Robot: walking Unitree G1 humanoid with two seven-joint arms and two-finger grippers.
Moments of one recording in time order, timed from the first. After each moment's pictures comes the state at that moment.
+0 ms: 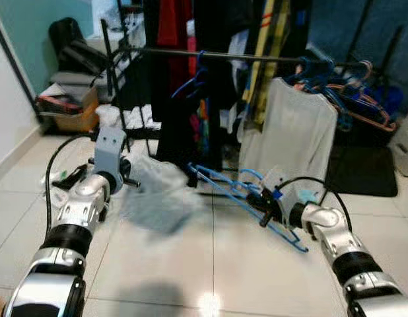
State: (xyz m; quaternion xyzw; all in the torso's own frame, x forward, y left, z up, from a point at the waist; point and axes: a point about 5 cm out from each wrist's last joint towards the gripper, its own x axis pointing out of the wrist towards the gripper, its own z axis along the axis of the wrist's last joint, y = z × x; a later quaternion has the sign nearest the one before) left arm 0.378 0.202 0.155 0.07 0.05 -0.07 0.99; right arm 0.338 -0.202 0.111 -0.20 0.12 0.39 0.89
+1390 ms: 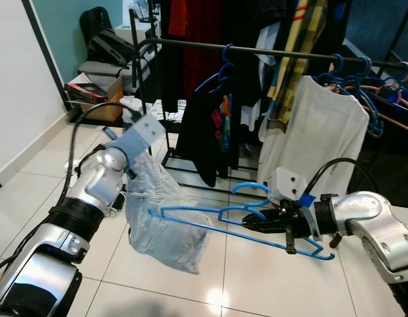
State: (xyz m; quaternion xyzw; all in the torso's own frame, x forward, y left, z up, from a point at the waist) left arm 0.384 0.161 0.209 0.52 0.08 -0.09 0.85; right arm 0.272 -0.177 0.195 -0.24 0.15 0.57 0.77
